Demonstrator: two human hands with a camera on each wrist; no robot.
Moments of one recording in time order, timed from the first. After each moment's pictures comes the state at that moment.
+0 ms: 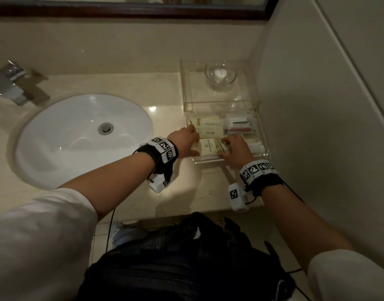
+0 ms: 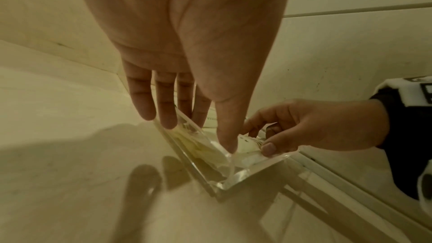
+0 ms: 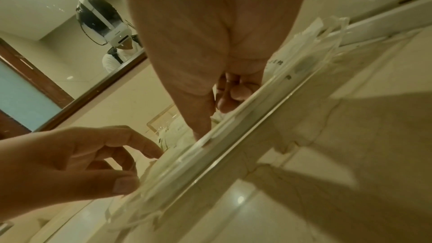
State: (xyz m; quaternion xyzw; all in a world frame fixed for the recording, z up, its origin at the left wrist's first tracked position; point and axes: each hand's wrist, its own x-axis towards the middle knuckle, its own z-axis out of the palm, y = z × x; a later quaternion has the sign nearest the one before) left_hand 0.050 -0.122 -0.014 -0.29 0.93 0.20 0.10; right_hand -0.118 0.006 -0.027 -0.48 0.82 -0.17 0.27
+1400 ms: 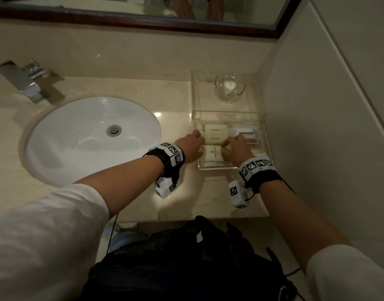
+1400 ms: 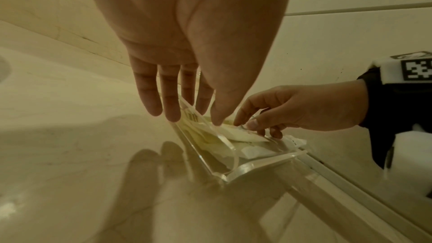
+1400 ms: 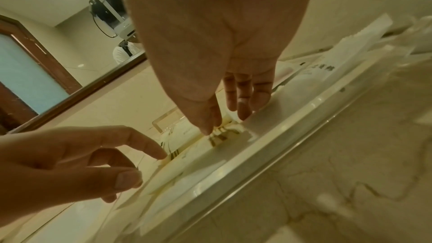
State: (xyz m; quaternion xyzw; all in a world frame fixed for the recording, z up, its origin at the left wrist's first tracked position) left_hand 0.051 -0.123 -0.017 -0.31 0.92 0.22 0.08; right_hand -0.115 -0.027 -0.013 -0.49 0.83 -0.10 0.25
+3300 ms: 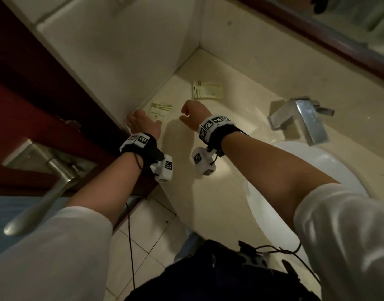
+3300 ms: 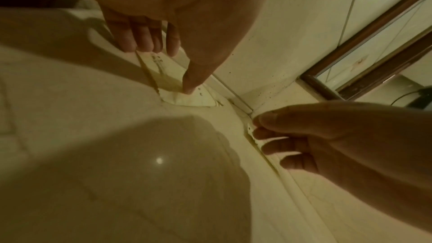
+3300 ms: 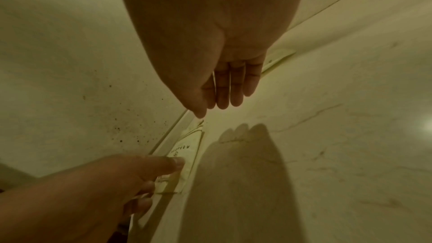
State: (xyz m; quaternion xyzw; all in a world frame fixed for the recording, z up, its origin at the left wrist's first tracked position) left_hand 0.779 -0.365 -0.046 -0.89 0.29 0.25 -0.23; right_hand 0.633 -0.434 -0.020 -0.81 0.51 -0.02 0.30
